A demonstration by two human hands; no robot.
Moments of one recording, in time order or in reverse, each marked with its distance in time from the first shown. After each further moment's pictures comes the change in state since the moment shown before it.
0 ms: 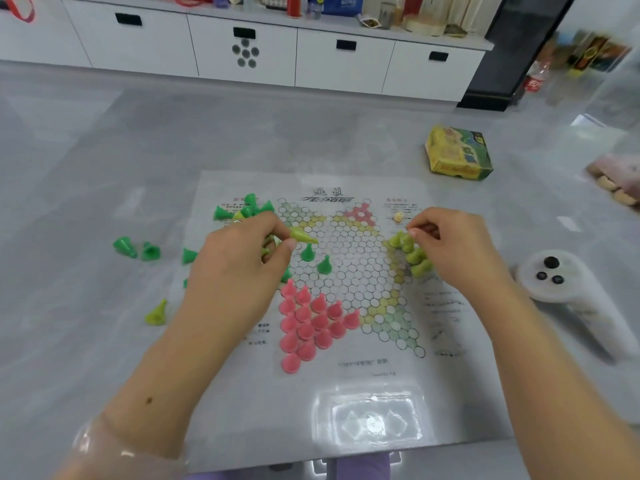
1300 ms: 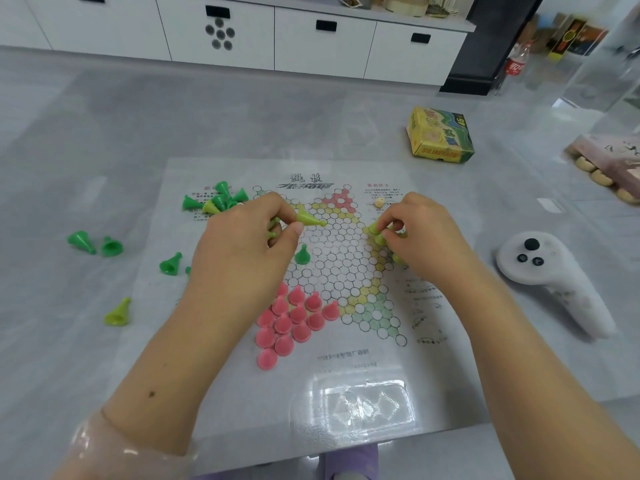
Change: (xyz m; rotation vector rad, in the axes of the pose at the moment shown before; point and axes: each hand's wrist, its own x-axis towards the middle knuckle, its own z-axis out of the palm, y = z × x) left_hand 0.005 0.023 0.018 -0.042 -0.045 -0.012; right_hand 0.004 0.009 0.013 -0.186 -0.108 -0.127
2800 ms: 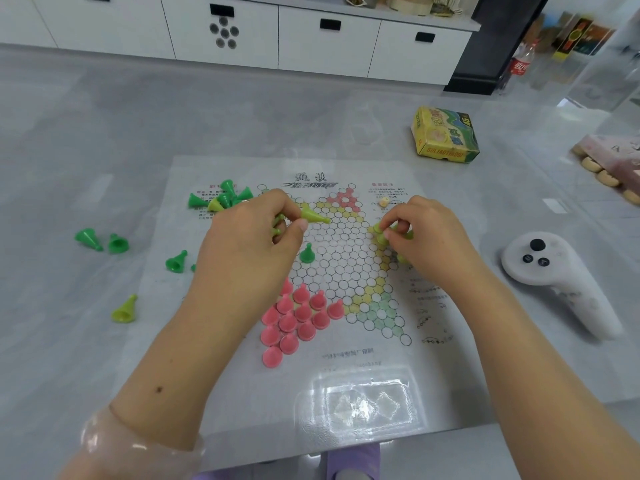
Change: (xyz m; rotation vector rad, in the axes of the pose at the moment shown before) left_hand 0.000 -0.001 -0.001 -0.016 0.006 0.001; right_hand -0.003 0.005 0.004 0.031 0.053 -0.026
